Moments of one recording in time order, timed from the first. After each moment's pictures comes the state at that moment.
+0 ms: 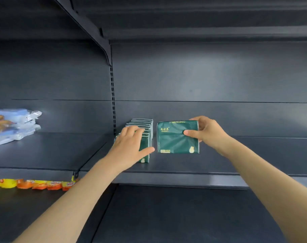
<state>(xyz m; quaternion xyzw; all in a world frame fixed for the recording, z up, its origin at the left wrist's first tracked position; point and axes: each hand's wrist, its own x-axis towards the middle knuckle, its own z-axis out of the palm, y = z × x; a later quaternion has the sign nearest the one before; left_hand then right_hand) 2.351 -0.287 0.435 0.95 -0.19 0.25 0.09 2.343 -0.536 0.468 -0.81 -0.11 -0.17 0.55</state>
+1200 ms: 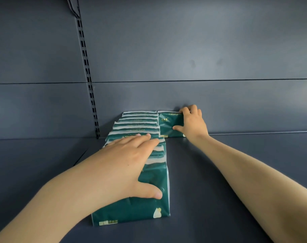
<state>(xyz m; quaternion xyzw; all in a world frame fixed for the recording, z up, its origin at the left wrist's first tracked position) 2.476 -0.274 0.441 0.95 -0.30 0.04 -0.04 2.645 -0.504 0.391 -0.94 0.01 -0.30 0.14</state>
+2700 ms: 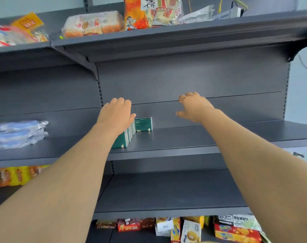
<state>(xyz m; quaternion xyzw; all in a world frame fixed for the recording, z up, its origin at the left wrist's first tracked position) 2.166 -0.383 0.531 0.91 -0.11 0.38 -0.11 2.173 -0.617 0.539 -0.96 -0.05 -0.27 -0.01</state>
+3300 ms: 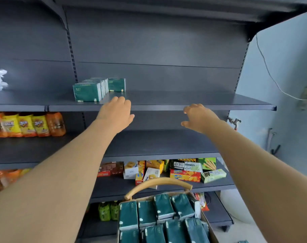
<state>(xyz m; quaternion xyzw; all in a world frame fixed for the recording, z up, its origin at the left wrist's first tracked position) 2.052 -0.440 0.419 0.95 -0.17 0.25 -0.07 2.012 -0.685 0.418 -0.99 0.02 -0.12 -0.06</state>
